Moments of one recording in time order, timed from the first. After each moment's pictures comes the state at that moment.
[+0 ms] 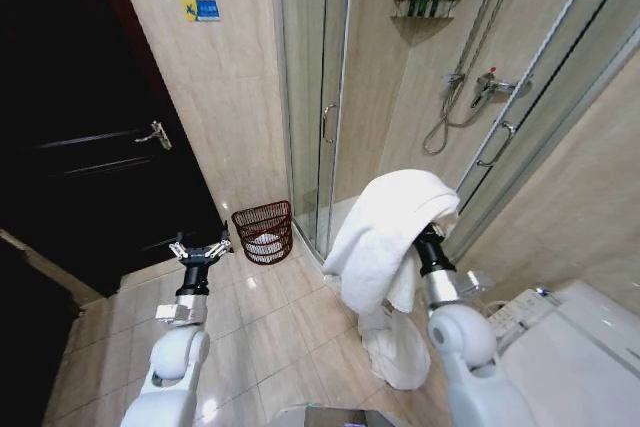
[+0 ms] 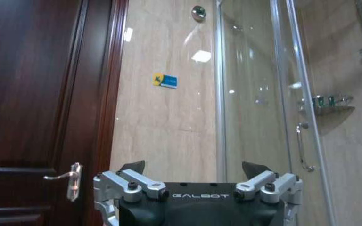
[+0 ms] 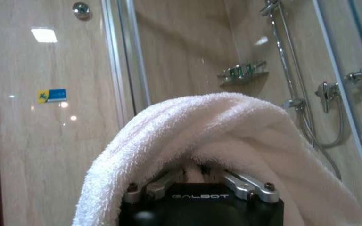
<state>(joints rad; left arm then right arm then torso) 1.49 -1.40 -0.72 -2.01 -0.26 -0.37 0.05 -1.40 1.42 0.49 2.23 0.31 -0.03 0.04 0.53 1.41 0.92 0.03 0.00</state>
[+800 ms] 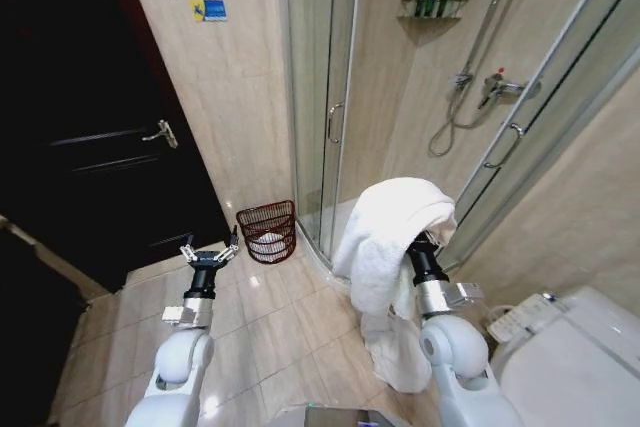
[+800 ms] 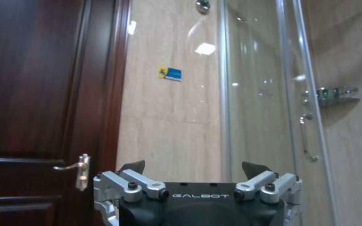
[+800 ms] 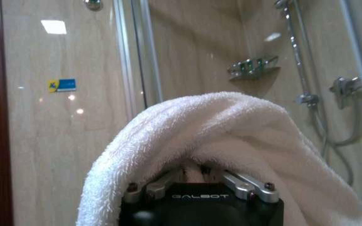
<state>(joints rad) 1.50 -1.40 -0.69 -1.99 -0.24 -0.36 0.06 -1.41 1.45 0.48 2.21 0.26 -0.01 0.05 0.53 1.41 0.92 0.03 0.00</state>
